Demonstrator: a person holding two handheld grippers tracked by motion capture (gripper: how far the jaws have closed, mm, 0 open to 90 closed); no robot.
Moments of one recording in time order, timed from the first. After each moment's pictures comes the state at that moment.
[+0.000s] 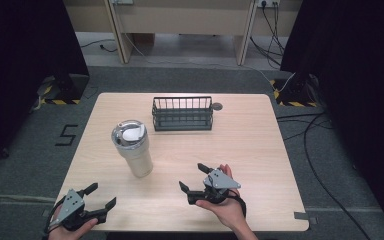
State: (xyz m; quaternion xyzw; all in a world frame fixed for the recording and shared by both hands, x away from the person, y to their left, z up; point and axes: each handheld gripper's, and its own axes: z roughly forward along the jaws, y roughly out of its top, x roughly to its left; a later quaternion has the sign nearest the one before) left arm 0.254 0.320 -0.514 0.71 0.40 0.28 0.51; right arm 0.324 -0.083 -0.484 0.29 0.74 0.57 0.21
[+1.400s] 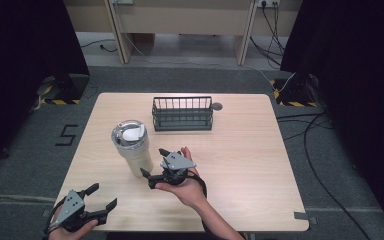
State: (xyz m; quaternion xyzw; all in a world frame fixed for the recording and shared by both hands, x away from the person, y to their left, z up) left arm 0.252 0.318 -0.513 0.71 0.39 0.28 0.52; right arm 0.367 0.025 -0.470 0.24 0.75 0.58 0.19
